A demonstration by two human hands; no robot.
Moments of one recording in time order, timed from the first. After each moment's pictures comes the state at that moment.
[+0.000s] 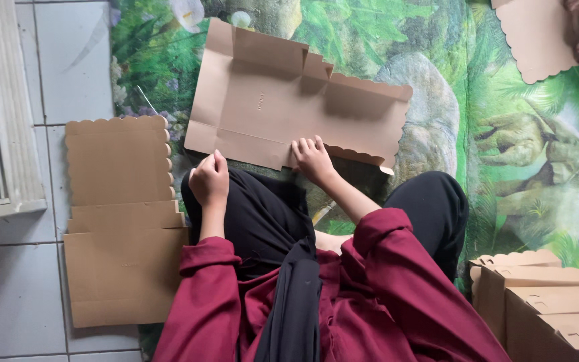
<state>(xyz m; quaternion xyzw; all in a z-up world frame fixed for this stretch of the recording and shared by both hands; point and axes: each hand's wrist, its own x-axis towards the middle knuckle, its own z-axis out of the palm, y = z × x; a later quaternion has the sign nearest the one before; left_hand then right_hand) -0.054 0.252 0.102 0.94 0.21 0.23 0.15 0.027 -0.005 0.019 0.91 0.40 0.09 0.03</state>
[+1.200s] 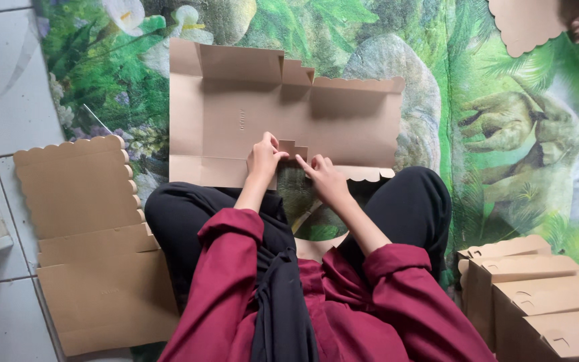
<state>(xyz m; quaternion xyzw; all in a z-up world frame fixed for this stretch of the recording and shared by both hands) 0.058 0.098 0.012 0.90 0.12 -0.25 0.33 -0.003 -0.095 0.055 0.98 0.21 0.01 -0.05</state>
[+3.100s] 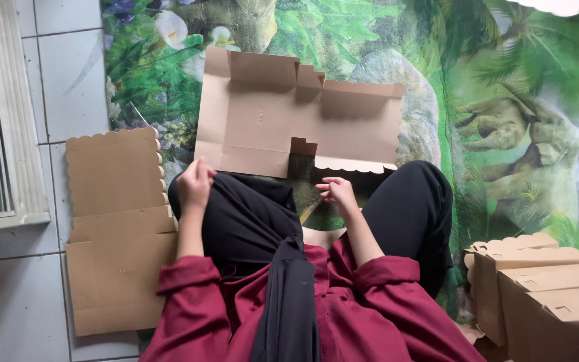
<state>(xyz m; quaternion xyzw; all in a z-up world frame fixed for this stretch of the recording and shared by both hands) -0.077 0.248 0.141 0.88 0.21 0.04 0.42 -0.068 -0.114 -0.001 0.65 -0.30 -0.26 -0.64</state>
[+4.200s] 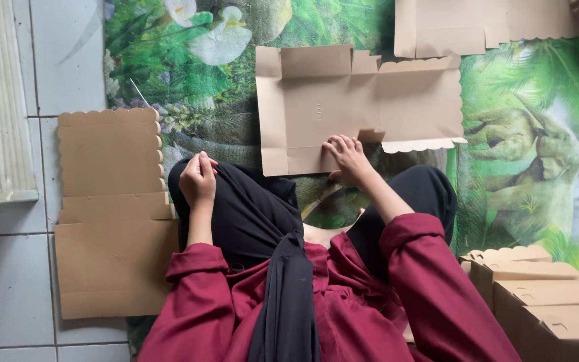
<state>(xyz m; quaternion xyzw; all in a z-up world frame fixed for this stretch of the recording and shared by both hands) -0.084 0.236 0.131 0.90 0.20 0.22 0.31 0.016 -0.127 0.059 0.94 0.32 -0.13 0.00</state>
